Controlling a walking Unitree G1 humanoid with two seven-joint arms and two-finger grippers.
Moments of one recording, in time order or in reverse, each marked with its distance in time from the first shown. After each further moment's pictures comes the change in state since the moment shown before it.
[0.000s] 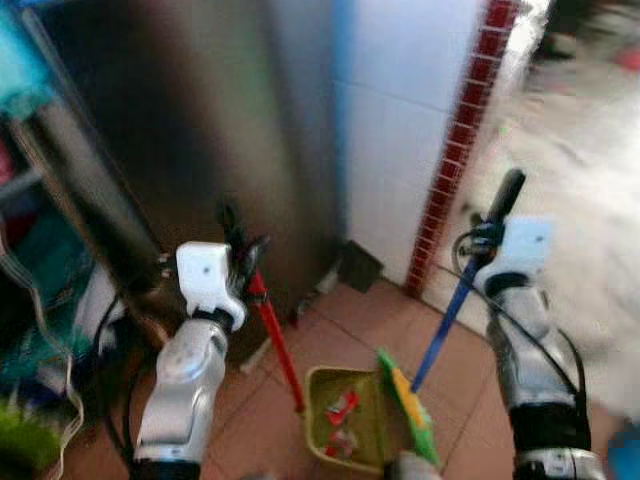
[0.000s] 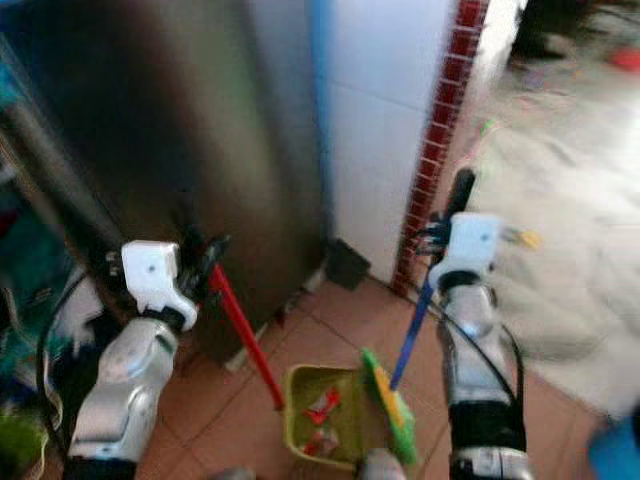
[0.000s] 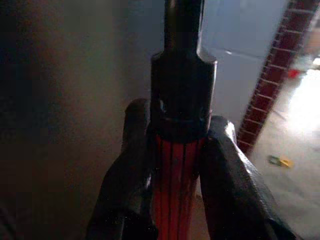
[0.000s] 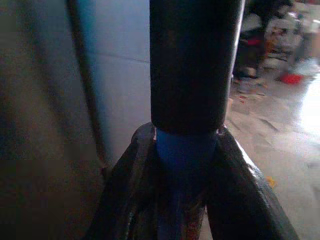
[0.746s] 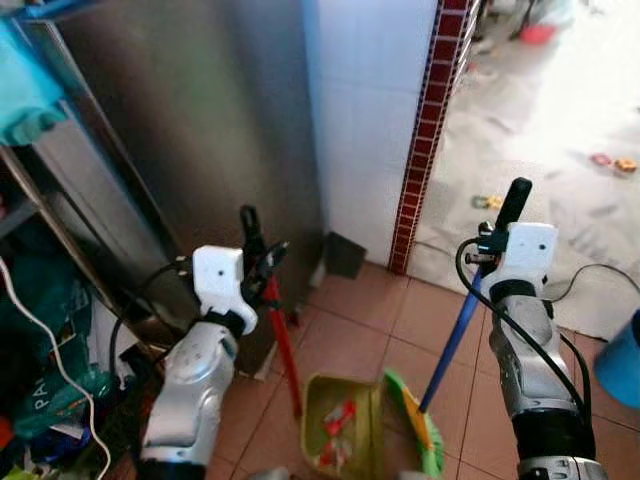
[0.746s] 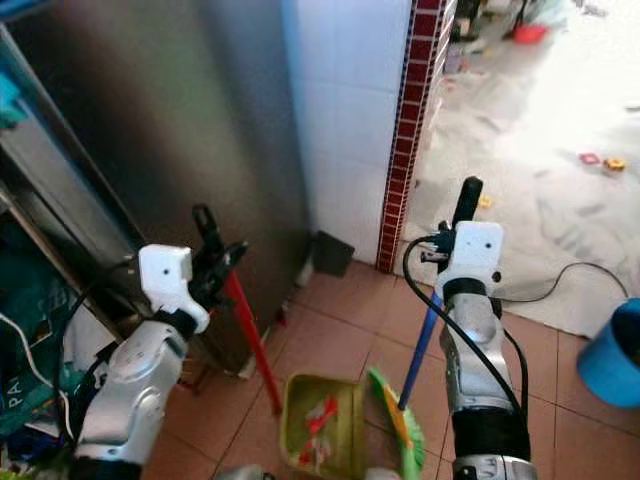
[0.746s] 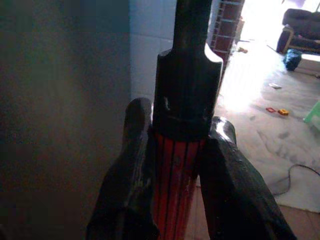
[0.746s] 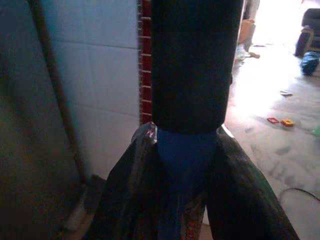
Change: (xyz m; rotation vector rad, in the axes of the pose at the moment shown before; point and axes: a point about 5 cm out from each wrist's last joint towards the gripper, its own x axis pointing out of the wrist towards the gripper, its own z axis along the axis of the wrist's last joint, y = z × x) left arm -0.002 -0.008 -0.005 -0.001 0.031 -0.096; right arm -0.008 -0.006 -0.013 -0.029 0.055 -0.070
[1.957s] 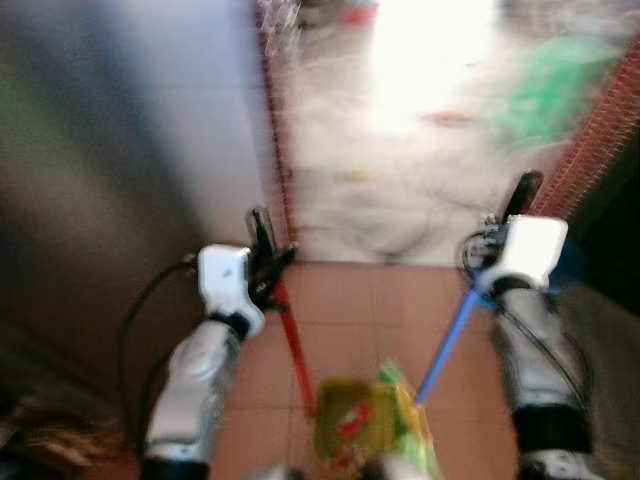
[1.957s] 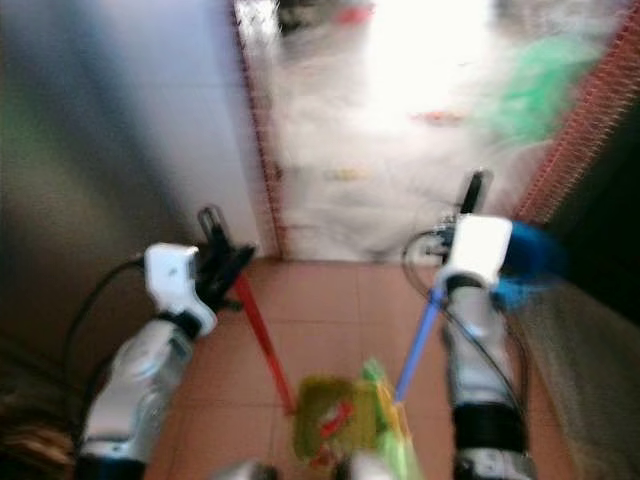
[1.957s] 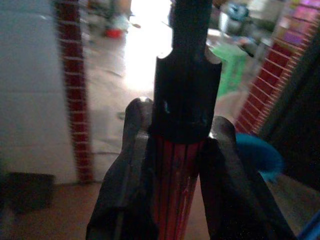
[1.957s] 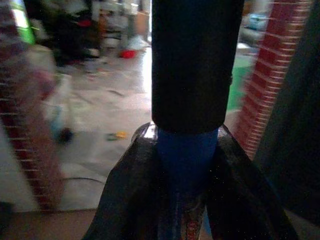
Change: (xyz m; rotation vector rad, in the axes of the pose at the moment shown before) left arm 0.003 -0.008 -0.004 -0.037 0.014 -0.053; right arm 0.002 -0.002 0.003 -0.003 -0.016 -0.004
